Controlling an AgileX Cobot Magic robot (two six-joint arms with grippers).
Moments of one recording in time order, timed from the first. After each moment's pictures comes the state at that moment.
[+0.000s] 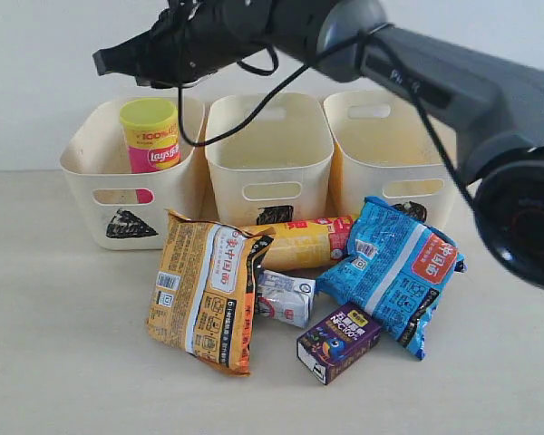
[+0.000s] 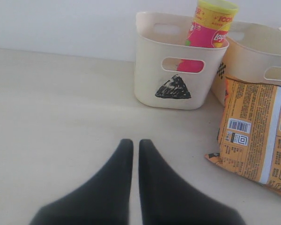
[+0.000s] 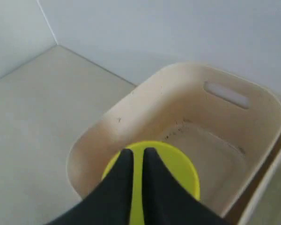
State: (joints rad) left arm -0.01 0.00 0.00 -0.16 0.30 0.05; right arm 0.66 2.34 -2.38 0.37 0.60 -0.21
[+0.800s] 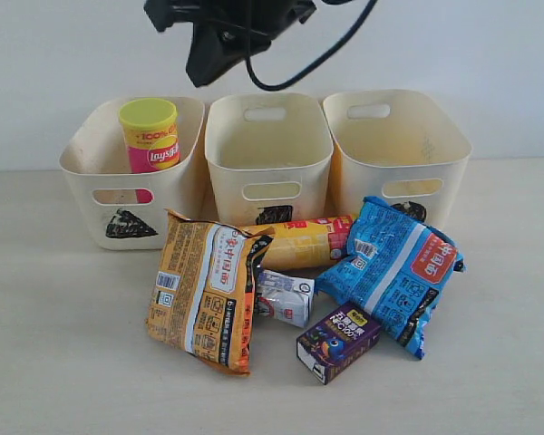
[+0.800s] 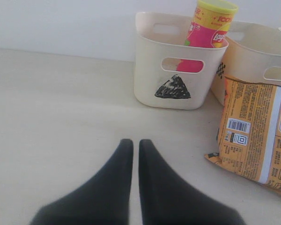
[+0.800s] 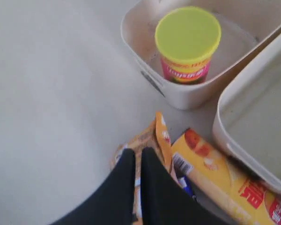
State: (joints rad) left arm -0.01 0.00 0.00 -0.16 0.30 0.05; right arm 0.60 2.01 -2.23 0.38 1.22 -0.26
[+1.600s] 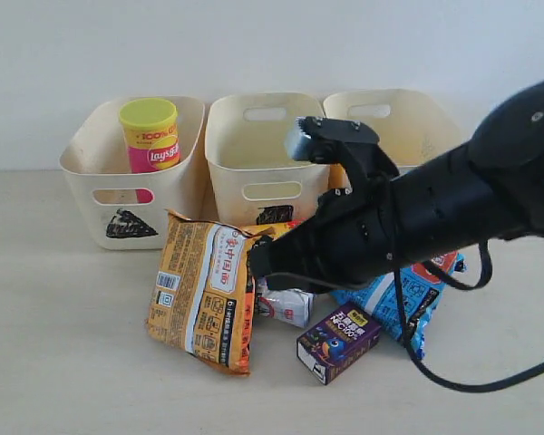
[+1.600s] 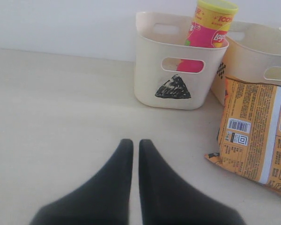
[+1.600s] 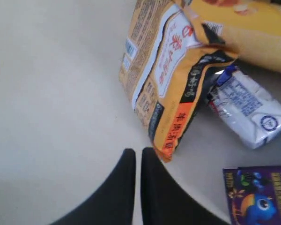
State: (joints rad) left arm -0.01 0.00 0.00 -0.16 0.30 0.05; right arm 0.60 1.53 -0.92 1.00 0.47 -0.75
